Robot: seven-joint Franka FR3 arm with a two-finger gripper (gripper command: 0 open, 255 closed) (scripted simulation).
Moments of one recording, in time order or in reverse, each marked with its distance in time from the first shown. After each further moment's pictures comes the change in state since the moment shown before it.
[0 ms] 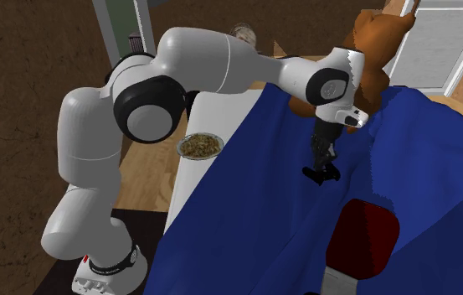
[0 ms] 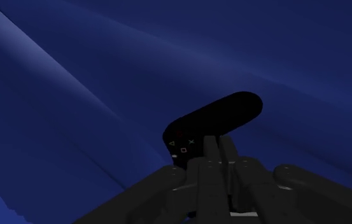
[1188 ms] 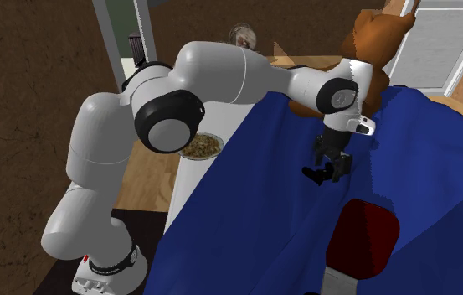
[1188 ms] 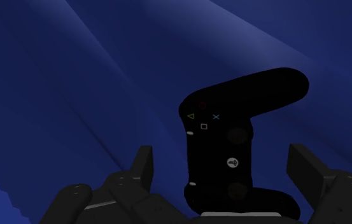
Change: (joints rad) arm 0.000 0.109 0.001 0.101 -0.060 -0.020 -0.153
